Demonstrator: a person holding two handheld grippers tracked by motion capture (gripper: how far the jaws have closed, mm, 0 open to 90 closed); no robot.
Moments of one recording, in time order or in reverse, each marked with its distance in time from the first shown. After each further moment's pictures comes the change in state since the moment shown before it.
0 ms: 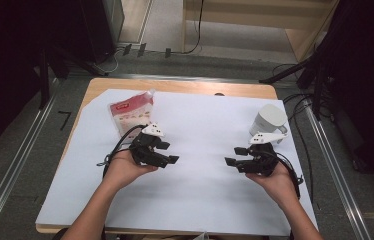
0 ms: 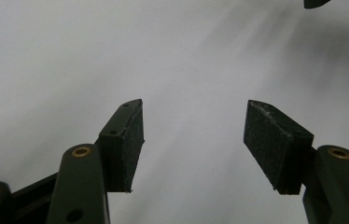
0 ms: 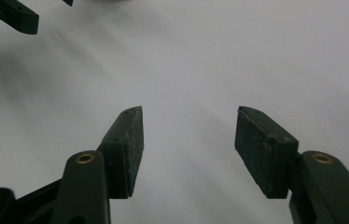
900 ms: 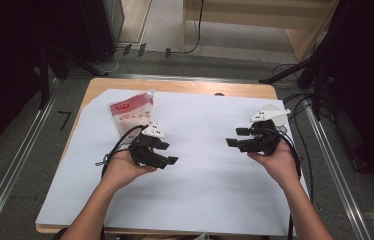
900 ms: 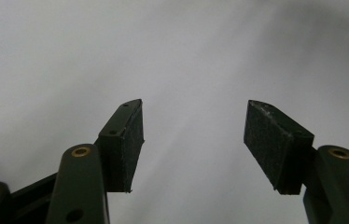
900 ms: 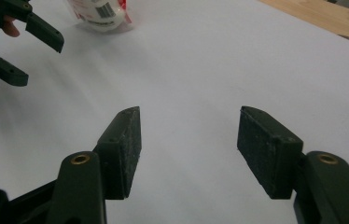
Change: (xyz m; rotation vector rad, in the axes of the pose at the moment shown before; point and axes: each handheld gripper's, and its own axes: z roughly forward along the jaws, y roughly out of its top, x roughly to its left) left arm -0.001 0.000 -0.003 0.017 0.009 0.027; right arm -0.021 0.053 -0.008 -0.006 -0.006 -0.040
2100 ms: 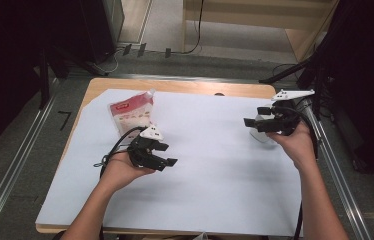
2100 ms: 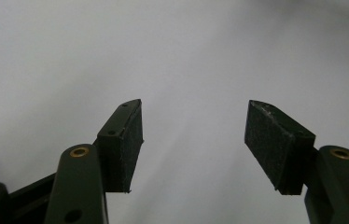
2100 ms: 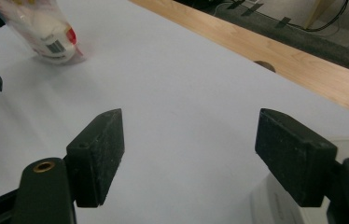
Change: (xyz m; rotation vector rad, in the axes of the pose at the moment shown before) left arm -0.003 -0.005 -0.004 -0.006 -0.011 0.031; right arm -0.057 0.022 -0.033 -0.067 -0.090 0.031
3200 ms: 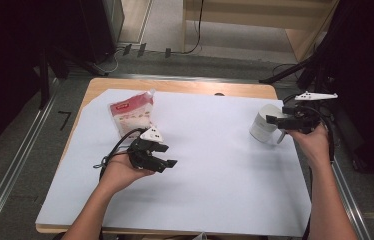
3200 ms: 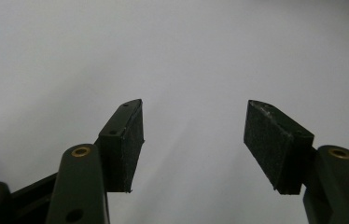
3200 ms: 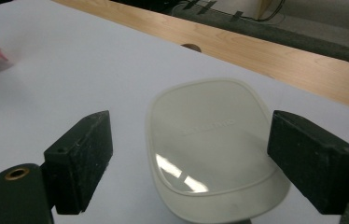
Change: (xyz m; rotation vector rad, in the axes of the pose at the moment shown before) left arm -0.004 -0.001 0.000 -0.004 0.009 0.002; right arm -0.068 -0.035 -0.014 -0.028 -0.131 0.112
